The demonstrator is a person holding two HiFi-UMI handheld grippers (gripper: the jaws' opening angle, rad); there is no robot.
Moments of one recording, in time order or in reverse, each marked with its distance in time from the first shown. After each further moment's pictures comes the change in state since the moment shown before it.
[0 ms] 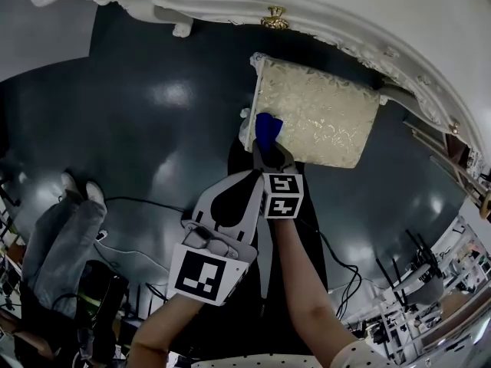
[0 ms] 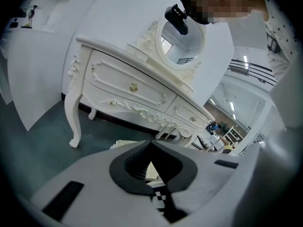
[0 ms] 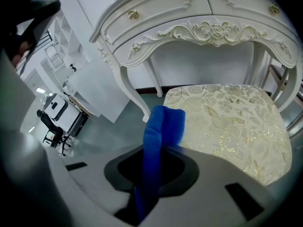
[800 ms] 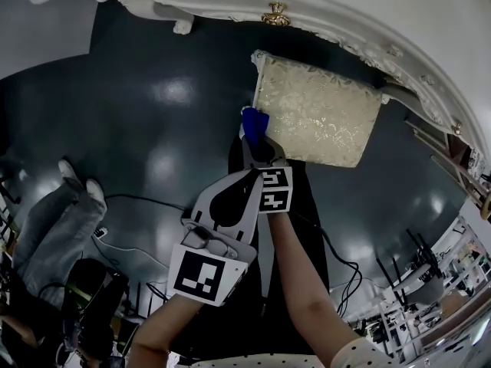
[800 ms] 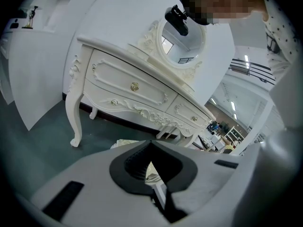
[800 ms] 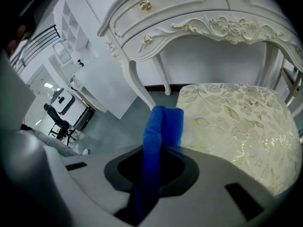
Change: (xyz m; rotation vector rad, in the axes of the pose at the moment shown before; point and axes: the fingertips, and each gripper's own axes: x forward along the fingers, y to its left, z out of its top) left arm 0.001 0.003 -0.002 0.002 0.005 0.009; right arm 0.017 0.022 -0.001 -0.047 0.025 0.073
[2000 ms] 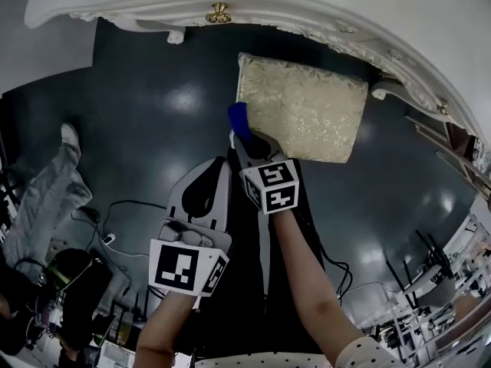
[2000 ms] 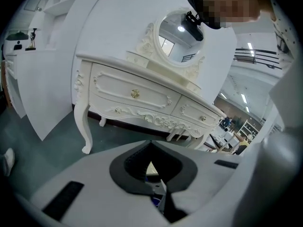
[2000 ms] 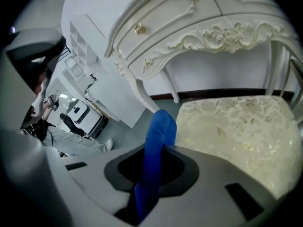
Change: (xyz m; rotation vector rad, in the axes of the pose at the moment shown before) left arm -0.001 -0.004 0.010 0.088 -0.023 0.143; right arm -0.037 -0.007 0.035 -0.020 -0.084 0.166
